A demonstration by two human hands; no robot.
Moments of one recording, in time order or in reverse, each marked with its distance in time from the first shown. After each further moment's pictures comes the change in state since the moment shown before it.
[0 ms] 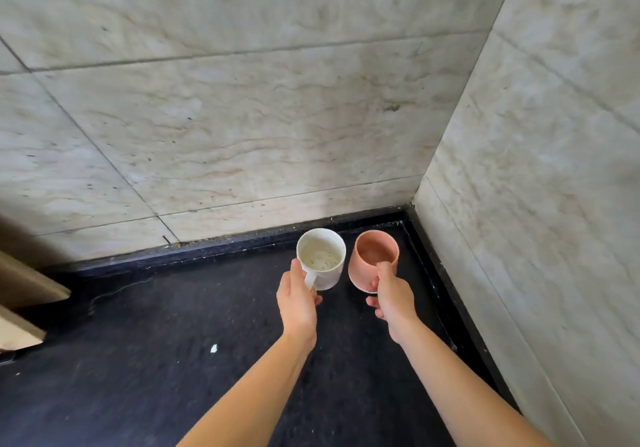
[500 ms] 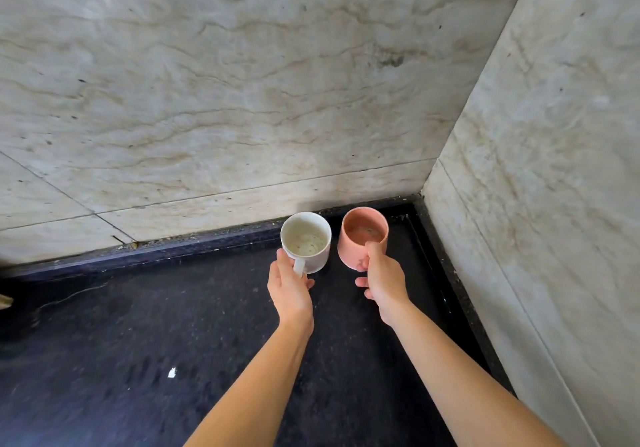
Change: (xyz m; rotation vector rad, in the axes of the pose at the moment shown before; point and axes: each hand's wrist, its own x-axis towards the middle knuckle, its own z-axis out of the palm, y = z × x) left_hand 0.093 -0.056 0.066 -0.042 0.197 0.006; right_hand 0.120 -0.004 0.024 -0.015 -0.091 -0.036
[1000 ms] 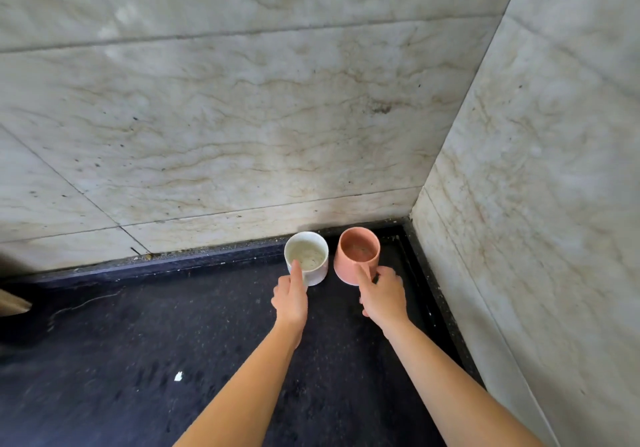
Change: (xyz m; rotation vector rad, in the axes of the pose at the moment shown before) left_hand -0.008 0.020 -0.014 0.400 -0.236 -0.023; right_hand -0.040 -0.014 -0.020 -0.429 0.087 -0.260
